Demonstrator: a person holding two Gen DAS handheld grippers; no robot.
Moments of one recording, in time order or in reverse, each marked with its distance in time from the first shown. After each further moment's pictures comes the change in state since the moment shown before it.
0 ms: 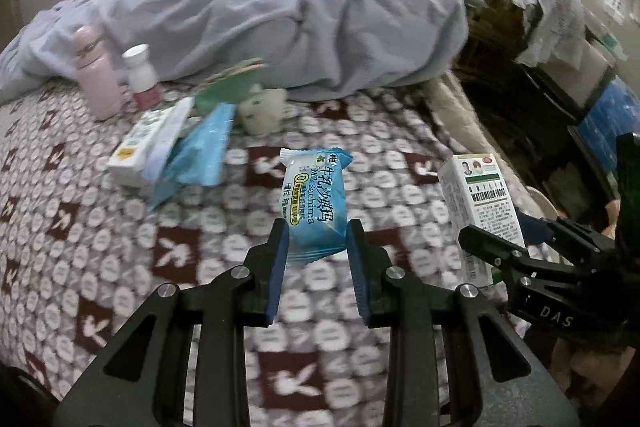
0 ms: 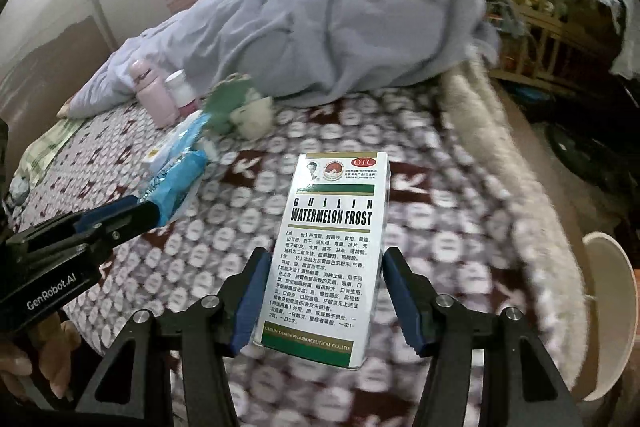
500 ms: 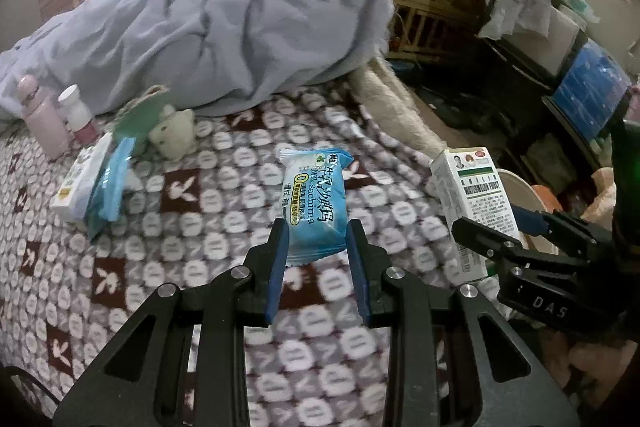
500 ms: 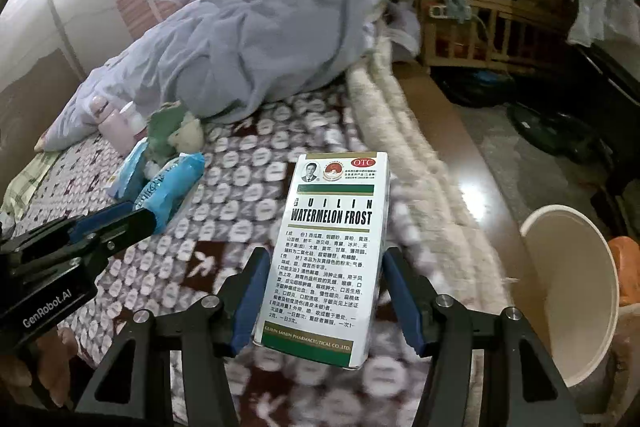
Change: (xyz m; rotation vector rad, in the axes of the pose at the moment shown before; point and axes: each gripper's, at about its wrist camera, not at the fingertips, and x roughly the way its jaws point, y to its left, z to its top) left arm 0.017 -0.083 0.013 0.118 0.012 -0.062; right arm -0.029 -0.077 -0.010 0.109 -0.026 -0.072
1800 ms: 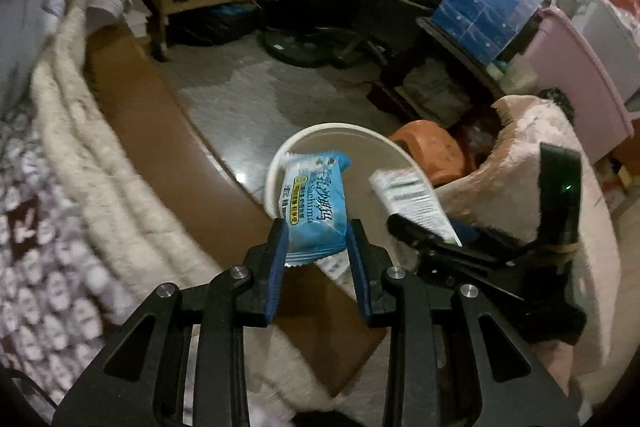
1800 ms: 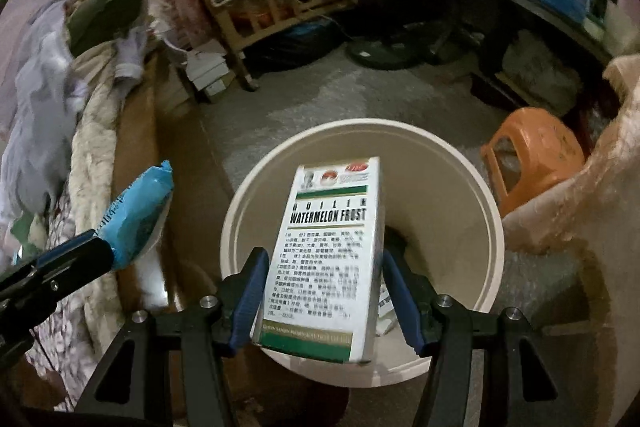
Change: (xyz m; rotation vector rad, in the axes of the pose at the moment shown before) left arm 0.111 -0.245 0.033 0.198 0.217 -0.429; right arm -0.031 -0.267 -0.063 0.466 0.040 -0.262
